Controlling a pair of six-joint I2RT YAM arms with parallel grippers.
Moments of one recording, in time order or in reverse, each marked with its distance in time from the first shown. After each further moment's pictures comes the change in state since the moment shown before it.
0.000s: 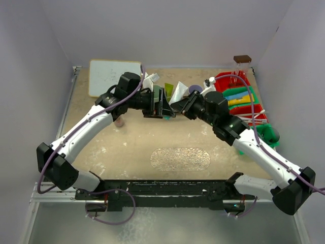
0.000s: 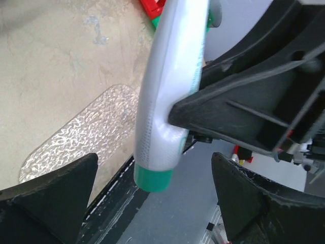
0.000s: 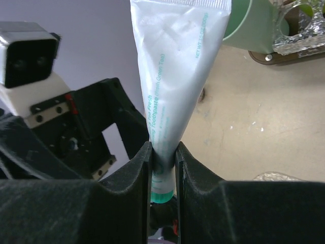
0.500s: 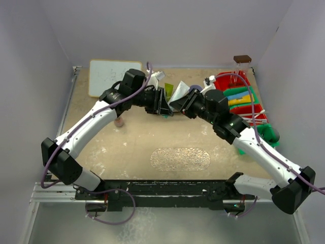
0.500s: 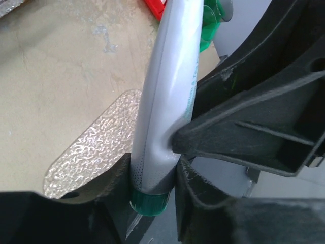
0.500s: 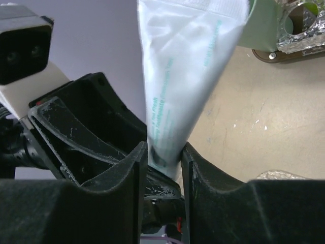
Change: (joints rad) left arm -0.026 0.071 0.098 -0.077 -0.051 0.126; right arm 0.005 0.014 0.034 -0.014 -0.010 0.032
